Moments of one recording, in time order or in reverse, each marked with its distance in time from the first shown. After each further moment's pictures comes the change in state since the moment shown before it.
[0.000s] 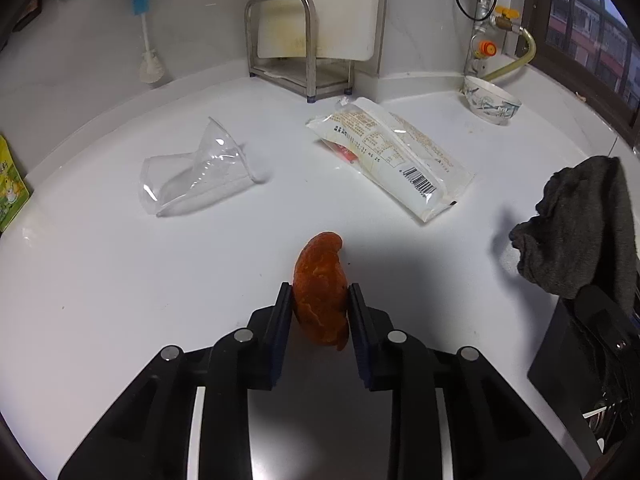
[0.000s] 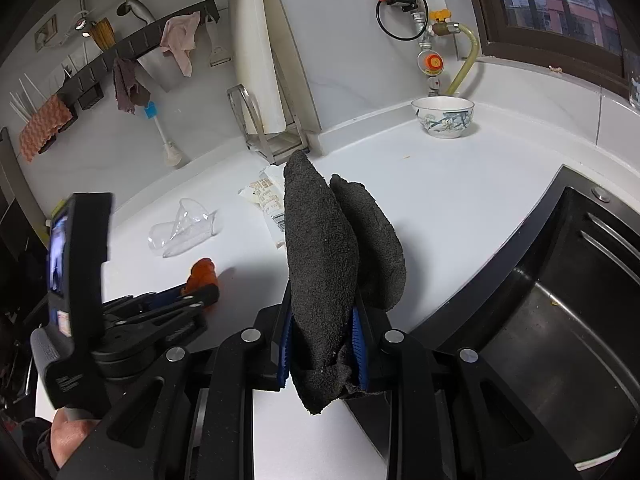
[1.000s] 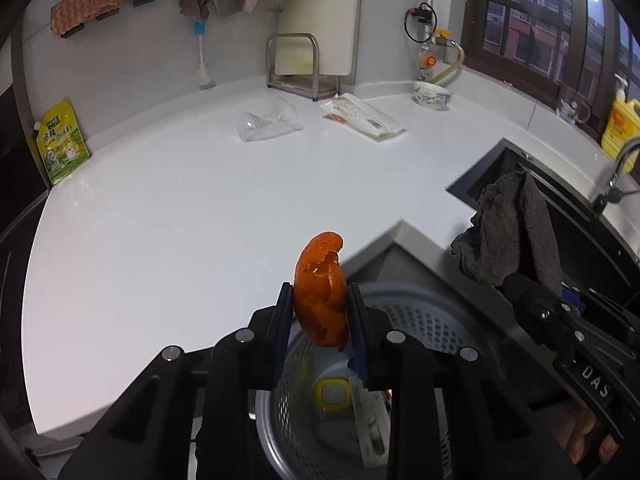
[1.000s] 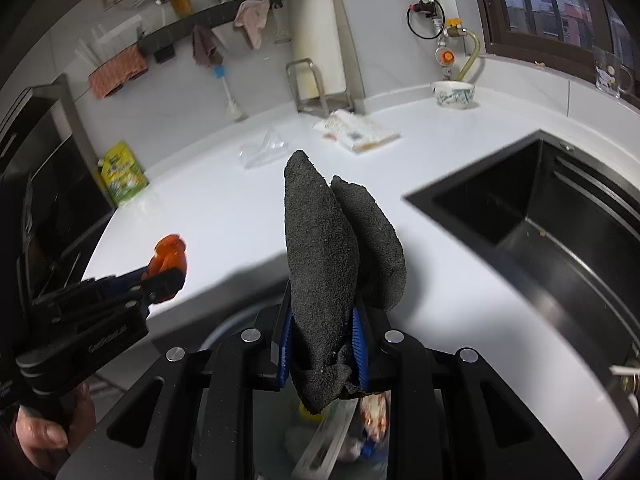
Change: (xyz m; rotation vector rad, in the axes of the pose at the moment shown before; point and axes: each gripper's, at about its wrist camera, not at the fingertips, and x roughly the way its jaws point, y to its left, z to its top) left arm -0.179 0.046 -0.171 0.055 -0.078 -0.060; right arm -0.137 0.076 -0.146 -0.062 0.043 0.030
